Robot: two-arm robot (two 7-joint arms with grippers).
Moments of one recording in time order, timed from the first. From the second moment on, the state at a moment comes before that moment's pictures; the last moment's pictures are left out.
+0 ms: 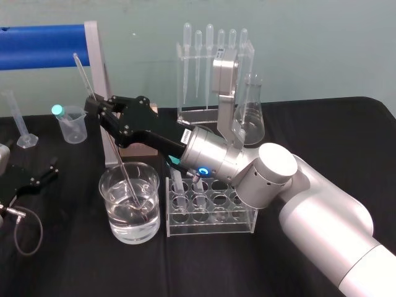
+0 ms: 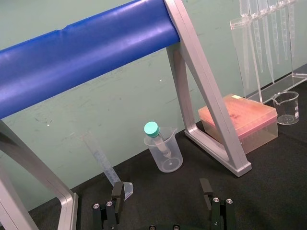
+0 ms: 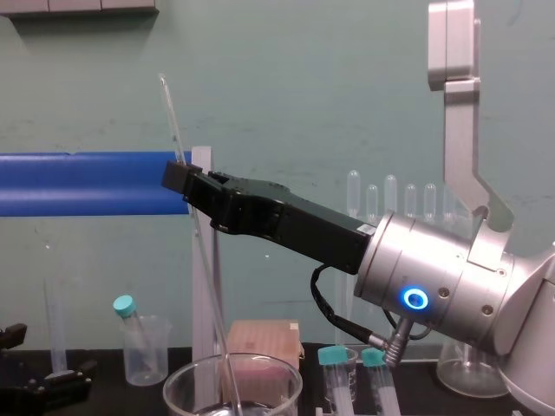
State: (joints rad) left arm -0.20 0.60 0.45 -1.41 -0.25 -0.12 0.03; right arm 0.55 0.18 -0.59 -1.18 0.68 -0.21 0.78
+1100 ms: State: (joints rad) left arm -0.20 0.60 0.45 -1.41 -0.25 -0.12 0.03; right arm 0.55 0.18 -0.59 -1.18 0.68 -0.21 0.78
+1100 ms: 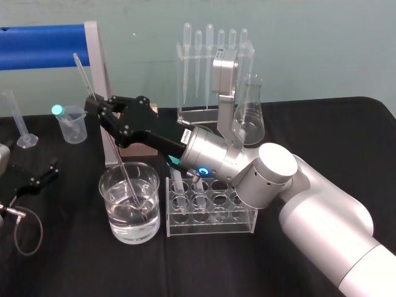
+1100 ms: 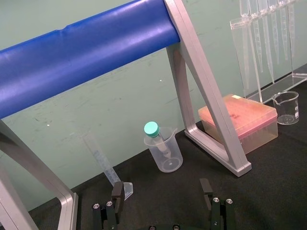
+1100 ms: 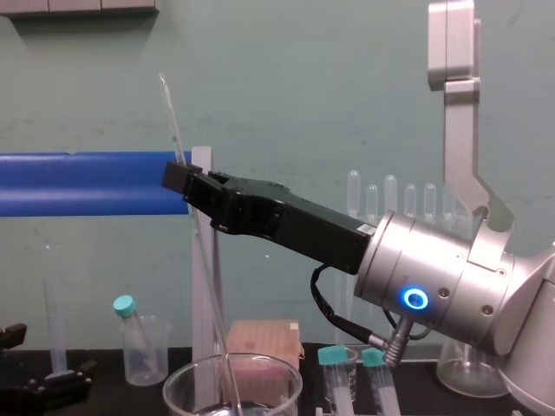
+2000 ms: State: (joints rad) left arm -0.20 0.60 0.45 -1.41 -0.25 -0.12 0.03; right arm 0.55 0.20 -0.50 -1.33 0.81 -0.31 0.87
